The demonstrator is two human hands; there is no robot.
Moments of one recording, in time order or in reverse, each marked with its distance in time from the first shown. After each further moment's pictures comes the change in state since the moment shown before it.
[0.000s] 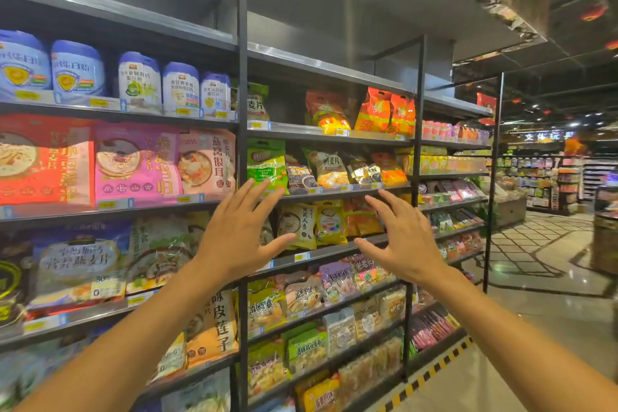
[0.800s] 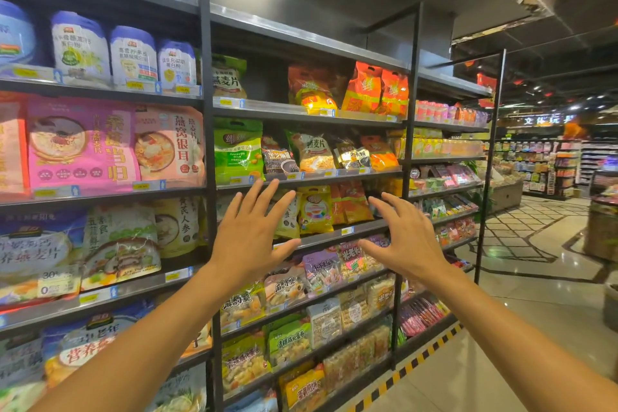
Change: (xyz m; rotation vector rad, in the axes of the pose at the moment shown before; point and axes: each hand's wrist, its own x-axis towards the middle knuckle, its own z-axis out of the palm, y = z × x) left_hand 0.067 0.065 0.132 0.129 -0.024 0.018; right_hand 0.020 0.130 0.053 -0.043 -0.102 0.073
